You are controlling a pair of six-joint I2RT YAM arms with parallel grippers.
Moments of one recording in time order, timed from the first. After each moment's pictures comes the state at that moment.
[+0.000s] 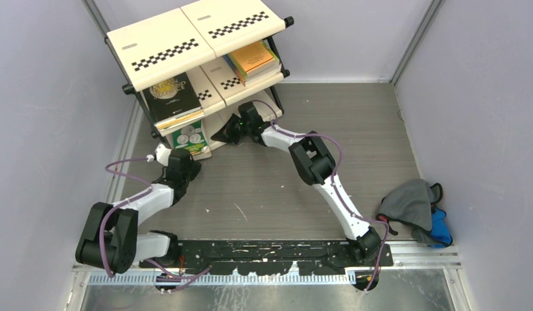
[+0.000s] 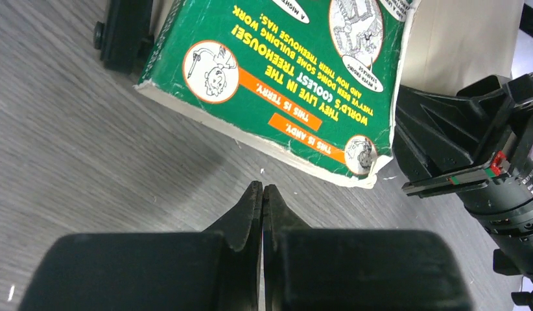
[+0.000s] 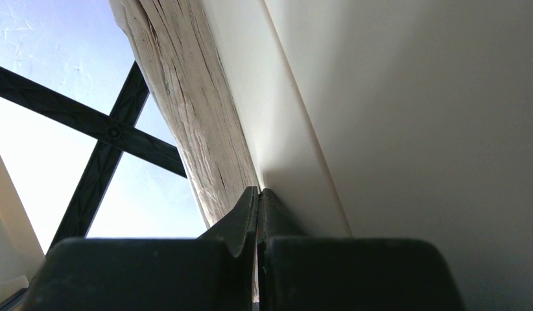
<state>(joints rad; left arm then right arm) -0.23 1.24 0.41 0.17 -0.31 -1.05 0.68 2.63 2.05 0.08 -0.52 1.32</state>
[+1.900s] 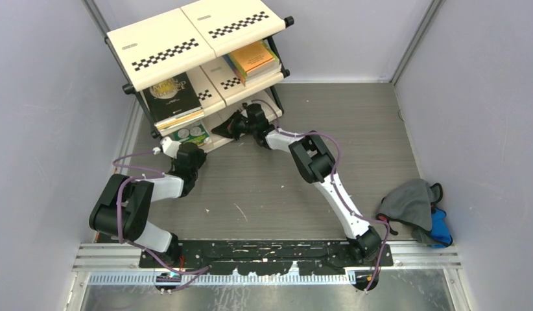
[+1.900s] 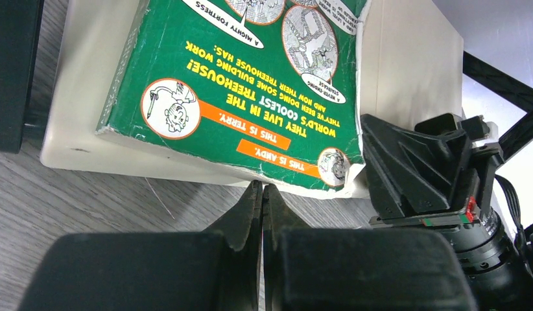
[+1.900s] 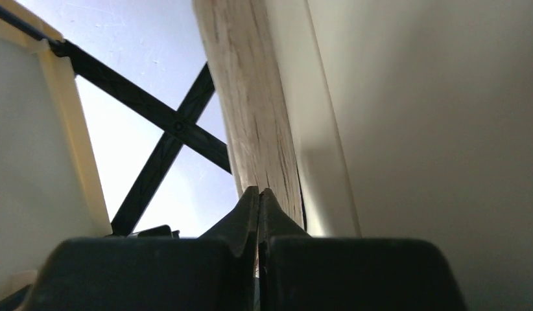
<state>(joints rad) -0.28 1.49 0.47 0.53 -0.43 -1.04 0.64 2.68 2.02 0.39 -0.61 1.47</state>
